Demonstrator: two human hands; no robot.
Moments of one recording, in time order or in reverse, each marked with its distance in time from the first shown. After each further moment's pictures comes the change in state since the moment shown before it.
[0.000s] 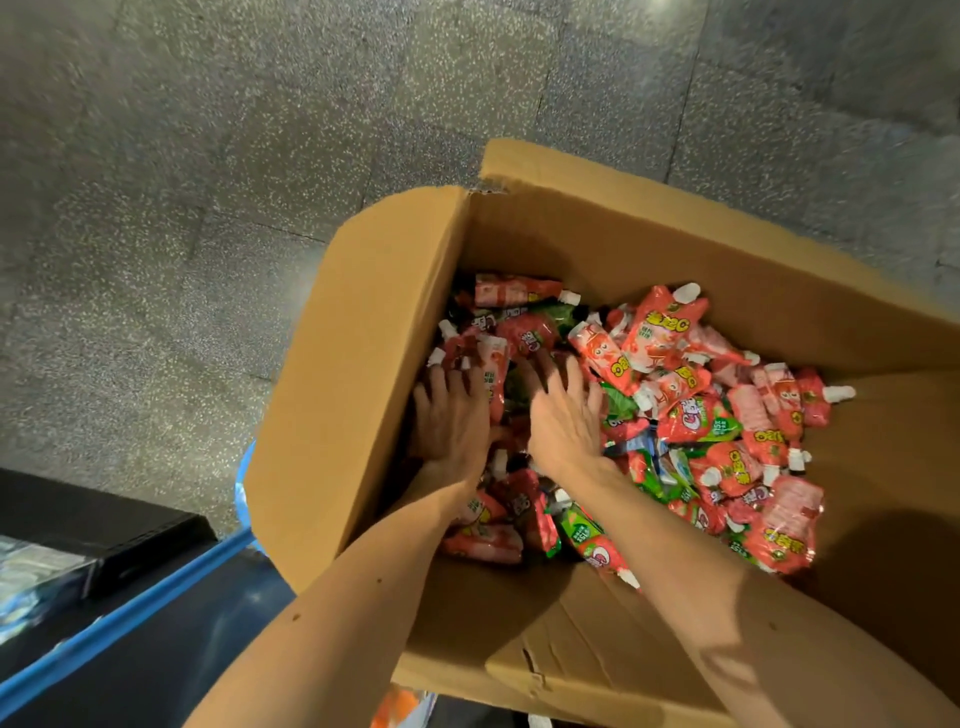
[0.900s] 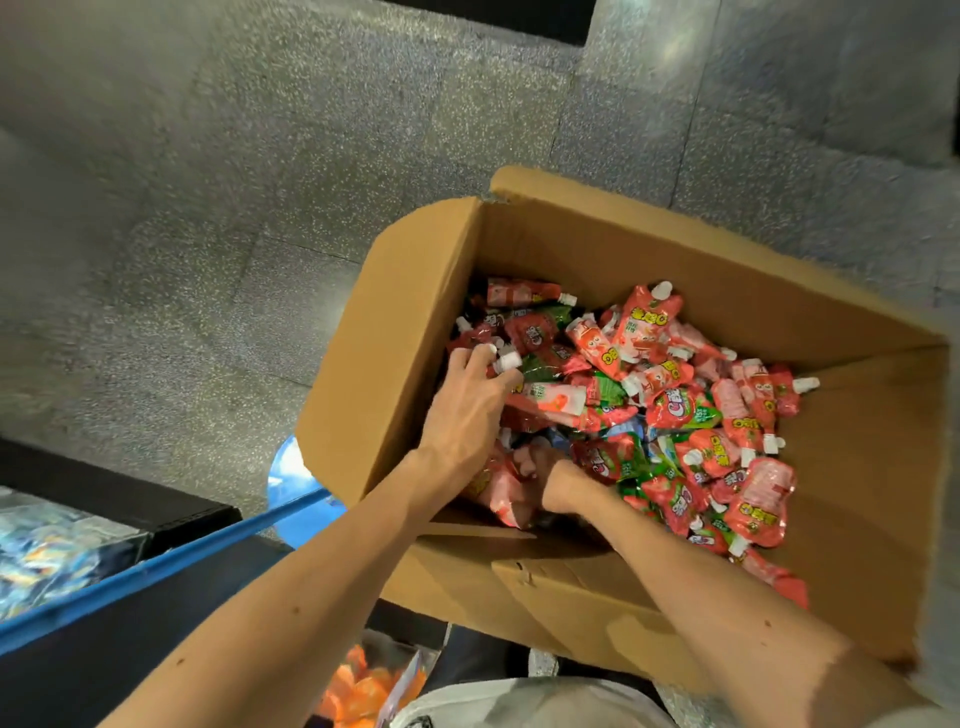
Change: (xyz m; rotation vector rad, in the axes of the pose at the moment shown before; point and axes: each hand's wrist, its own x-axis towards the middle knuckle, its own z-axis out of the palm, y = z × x) left_hand -0.072 -0.014 -0.095 -0.279 0.230 0.354; right_hand -0.070 0.013 0.023 0.507 -0.452 0.011
